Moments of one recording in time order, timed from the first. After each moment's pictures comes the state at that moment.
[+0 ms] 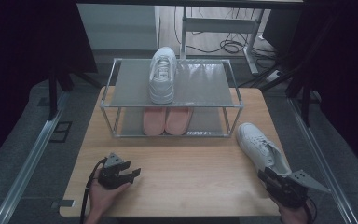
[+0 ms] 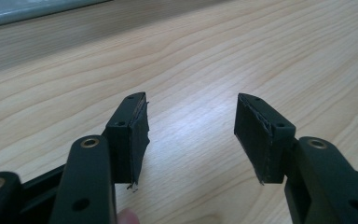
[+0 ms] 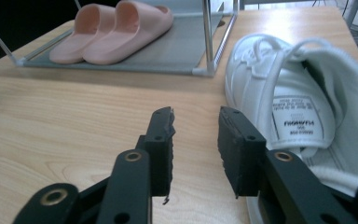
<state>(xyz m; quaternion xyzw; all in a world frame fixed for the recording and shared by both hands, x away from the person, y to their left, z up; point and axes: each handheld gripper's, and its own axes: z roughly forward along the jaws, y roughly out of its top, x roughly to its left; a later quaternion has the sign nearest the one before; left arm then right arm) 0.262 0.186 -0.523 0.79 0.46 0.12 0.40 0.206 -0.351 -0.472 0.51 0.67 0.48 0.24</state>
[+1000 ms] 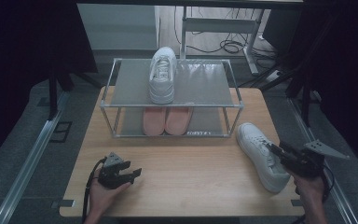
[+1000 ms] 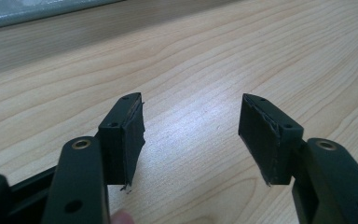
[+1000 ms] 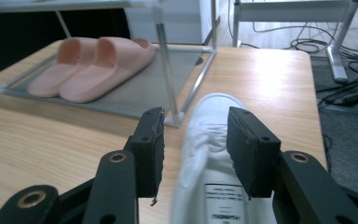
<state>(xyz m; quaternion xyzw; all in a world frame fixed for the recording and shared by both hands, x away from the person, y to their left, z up) 0.262 0.187 -0.520 0.78 0.46 0.11 0.40 0.269 -0.391 -0.421 0.50 0.68 0.48 0.26</state>
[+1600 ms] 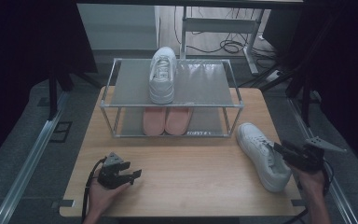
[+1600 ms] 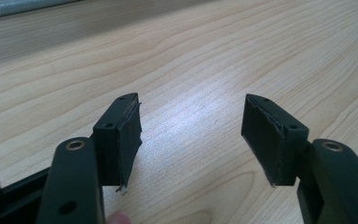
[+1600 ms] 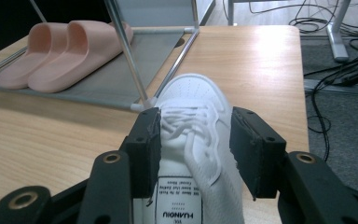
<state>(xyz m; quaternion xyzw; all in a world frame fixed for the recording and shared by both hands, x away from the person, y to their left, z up) 0.263 0.189 -0.521 0.79 0.46 0.10 0.40 0.297 -0.420 -0.449 0.52 0.68 0.47 0.23</state>
